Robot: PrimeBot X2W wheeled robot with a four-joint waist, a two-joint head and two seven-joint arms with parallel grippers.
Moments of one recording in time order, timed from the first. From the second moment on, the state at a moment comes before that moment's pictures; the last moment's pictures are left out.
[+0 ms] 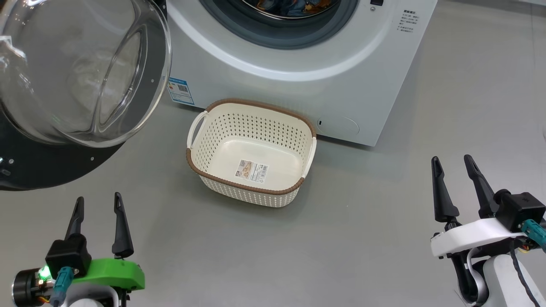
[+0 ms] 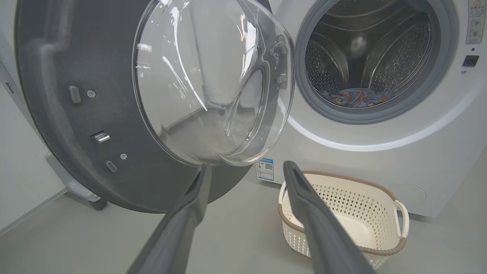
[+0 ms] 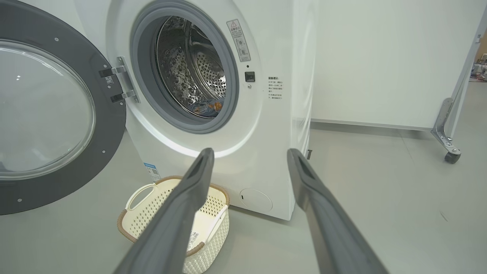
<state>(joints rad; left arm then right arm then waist) 0.17 0.04 0.04 0.08 -0.18 0.03 -0.26 0.06 -0.13 0.11 0.13 0.29 0.12 -0.25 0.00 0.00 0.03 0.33</state>
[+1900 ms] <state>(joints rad) 0.17 0.04 0.19 -0.01 -0.36 0.04 -0.26 0.07 -0.13 0.14 0.15 0.29 0.12 -0.25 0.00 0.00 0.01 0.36</state>
